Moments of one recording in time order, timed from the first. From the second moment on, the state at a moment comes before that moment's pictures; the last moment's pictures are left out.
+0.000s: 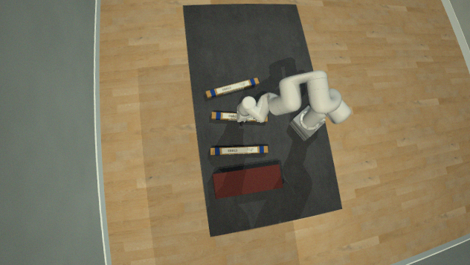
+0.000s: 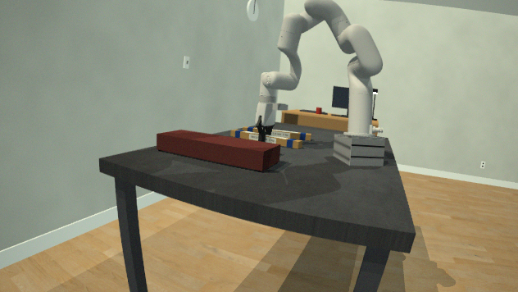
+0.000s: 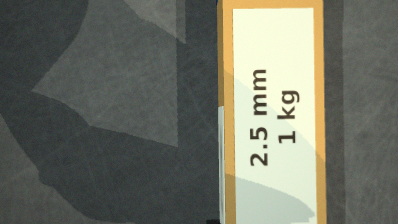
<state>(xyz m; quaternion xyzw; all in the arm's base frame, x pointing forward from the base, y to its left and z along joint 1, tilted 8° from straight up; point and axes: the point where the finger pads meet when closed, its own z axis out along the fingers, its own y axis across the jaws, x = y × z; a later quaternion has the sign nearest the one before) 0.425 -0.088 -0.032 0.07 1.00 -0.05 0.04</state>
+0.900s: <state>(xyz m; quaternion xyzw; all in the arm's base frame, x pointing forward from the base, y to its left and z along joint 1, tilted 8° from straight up) 0.425 -0.088 -0.032 0.07 1.00 -0.05 0.04</state>
